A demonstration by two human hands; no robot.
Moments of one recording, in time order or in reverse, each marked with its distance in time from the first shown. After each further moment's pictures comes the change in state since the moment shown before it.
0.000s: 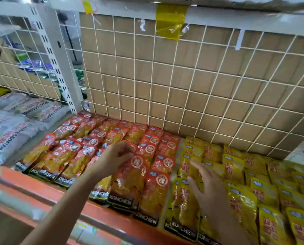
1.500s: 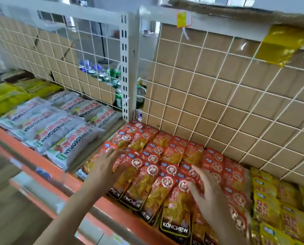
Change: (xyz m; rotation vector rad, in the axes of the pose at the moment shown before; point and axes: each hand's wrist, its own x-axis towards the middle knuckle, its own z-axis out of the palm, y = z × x) left_hand -0.052 -0.124 -0.147 0.460 0.261 -0.077; right_hand 0.059 -0.143 0.110 0.034 -0.106 -0.119
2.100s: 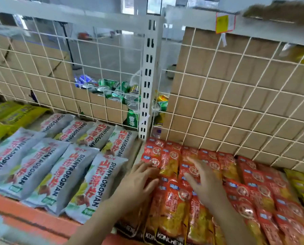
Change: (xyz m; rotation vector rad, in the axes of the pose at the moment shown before) left_hand 0.090 -0.083 0.000 -0.008 -0.435 0.271; right_hand 0.099 -0.087 0.097 -0.076 0.047 0.107
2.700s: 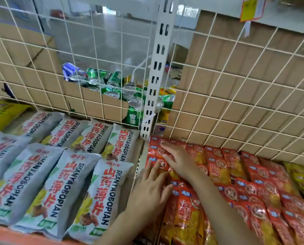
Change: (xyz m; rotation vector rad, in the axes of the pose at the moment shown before) left_hand 0.002 0.007 0.008 -0.033 -0.004 -0.023; right_hand 0.090 -0.027 0.059 -0.099 -0.199 -0.096
